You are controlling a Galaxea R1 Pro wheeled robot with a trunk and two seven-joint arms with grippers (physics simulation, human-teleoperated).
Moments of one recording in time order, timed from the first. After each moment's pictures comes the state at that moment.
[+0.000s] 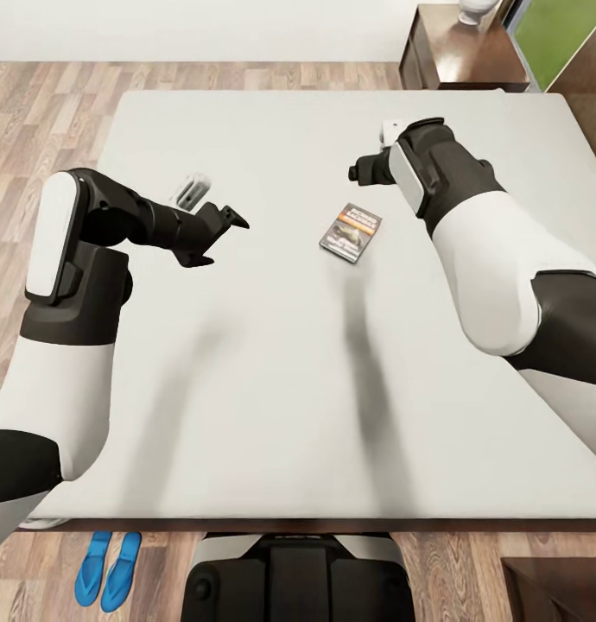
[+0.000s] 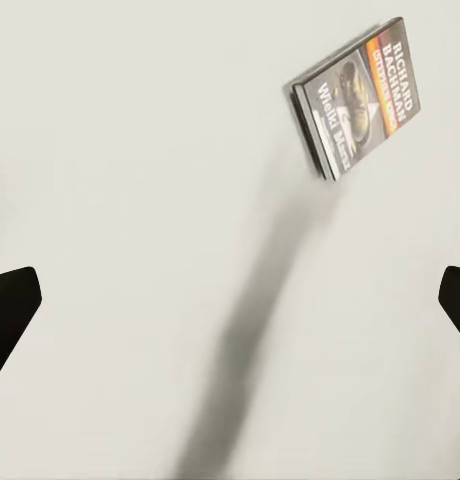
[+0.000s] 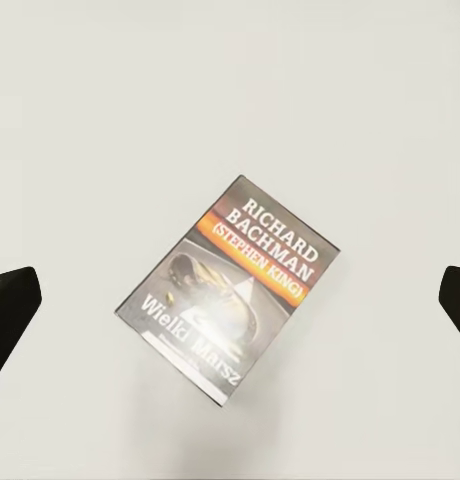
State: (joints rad) left arm -1.36 0.07 -0.22 -1.44 1.89 0.78 1.35; right arm -1.87 0.15 -0.08 -0.37 0.20 0.62 -0.02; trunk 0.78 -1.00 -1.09
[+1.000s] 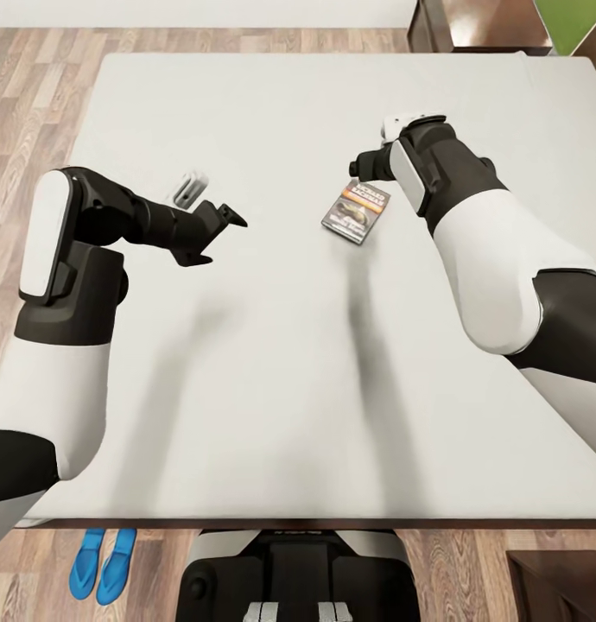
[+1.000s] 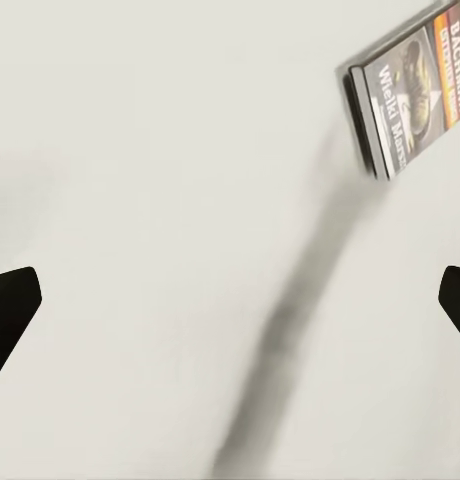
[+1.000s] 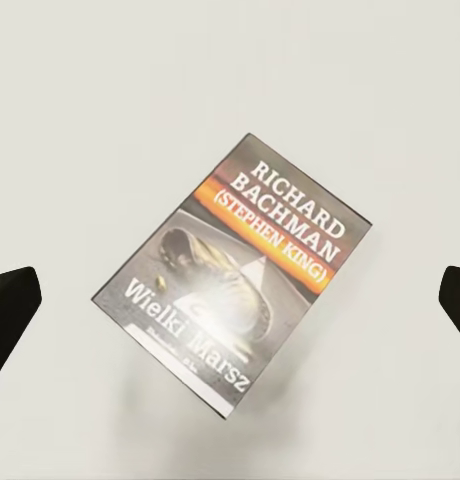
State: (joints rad) left arm -1.37 0.09 -0.22 -1.45 1.90 0.78 1.35; right arm -1.87 0.15 -0.08 -0.36 0.20 0.59 -0.02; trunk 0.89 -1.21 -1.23
